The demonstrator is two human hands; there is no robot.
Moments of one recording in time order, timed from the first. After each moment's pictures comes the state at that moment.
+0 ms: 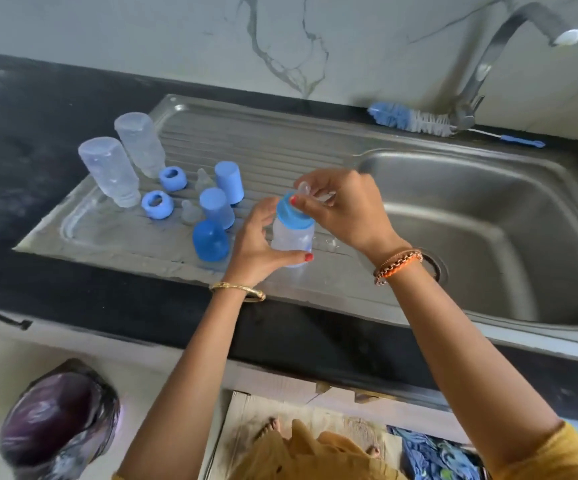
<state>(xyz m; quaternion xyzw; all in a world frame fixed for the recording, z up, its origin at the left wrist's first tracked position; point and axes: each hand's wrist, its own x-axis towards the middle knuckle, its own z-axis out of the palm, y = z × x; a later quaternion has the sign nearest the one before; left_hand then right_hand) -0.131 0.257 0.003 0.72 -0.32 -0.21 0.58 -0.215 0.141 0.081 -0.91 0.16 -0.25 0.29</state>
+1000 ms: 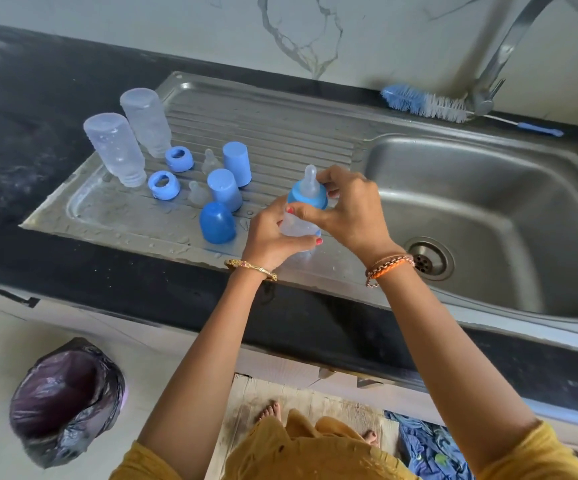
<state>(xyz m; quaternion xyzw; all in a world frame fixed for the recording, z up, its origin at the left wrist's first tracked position) -0.133 0.252 -0.009 0.73 -0.34 -0.18 0.57 -0.211 0.147 0.048 -0.90 0.21 -0.25 0.29</state>
